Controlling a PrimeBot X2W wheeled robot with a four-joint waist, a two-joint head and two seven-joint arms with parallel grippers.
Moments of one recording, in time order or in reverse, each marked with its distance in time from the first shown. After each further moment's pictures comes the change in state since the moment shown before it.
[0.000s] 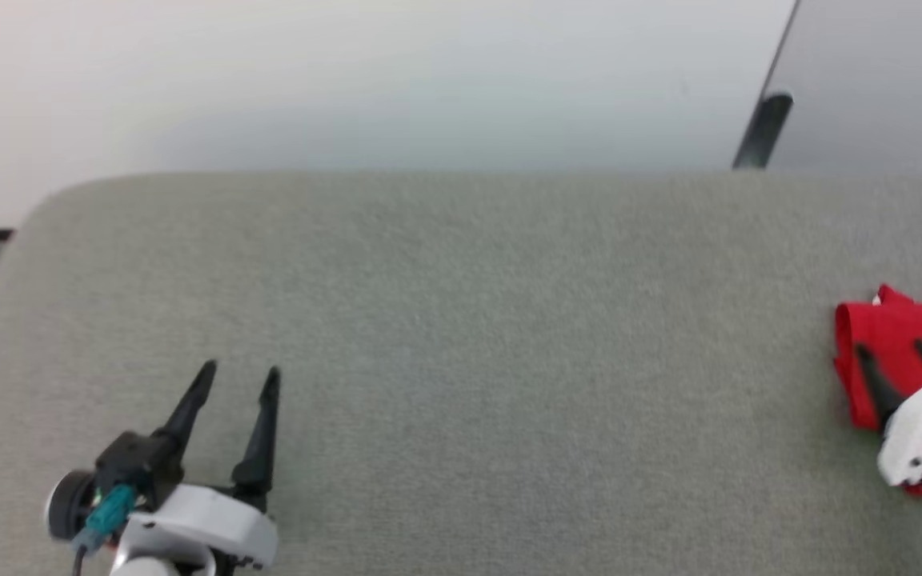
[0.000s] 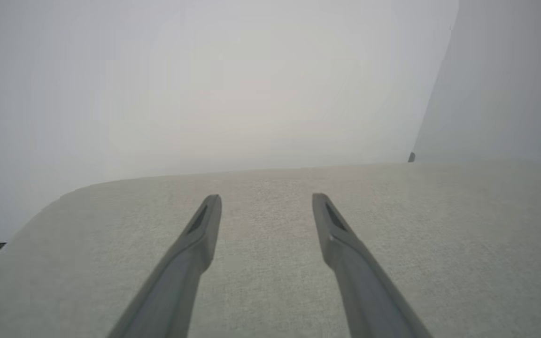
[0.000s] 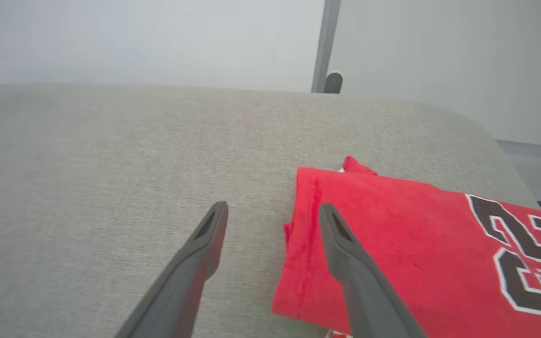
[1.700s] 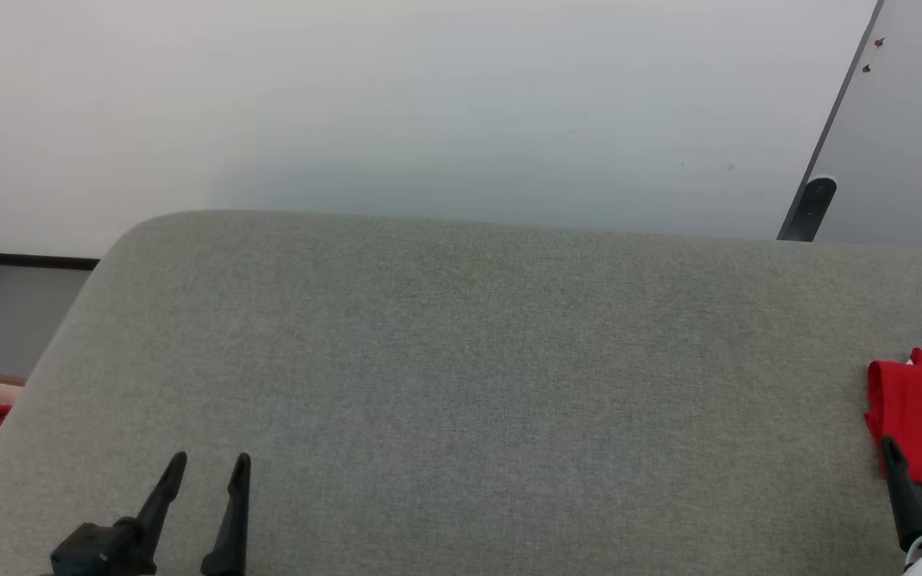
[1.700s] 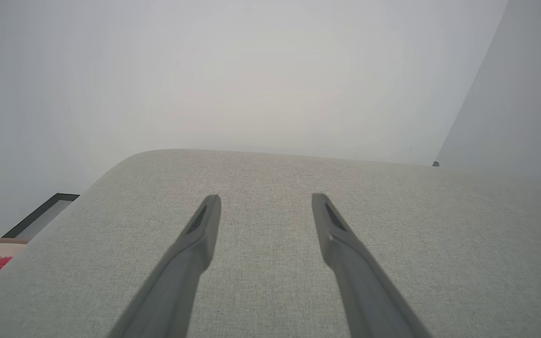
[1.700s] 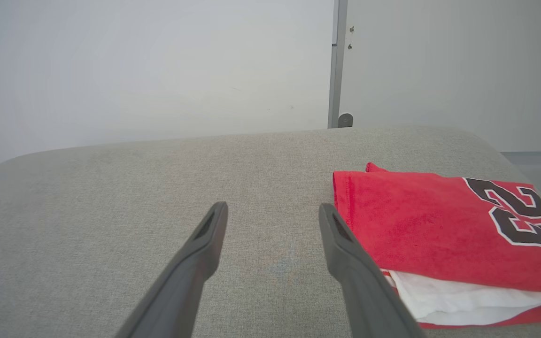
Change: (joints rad) left arm 0.269 0.055 0.042 -0.208 -0.095 0.068 0.067; right arm 0.484 0.242 -0.307 -0.579 -0.080 0.000 0.061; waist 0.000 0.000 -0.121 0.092
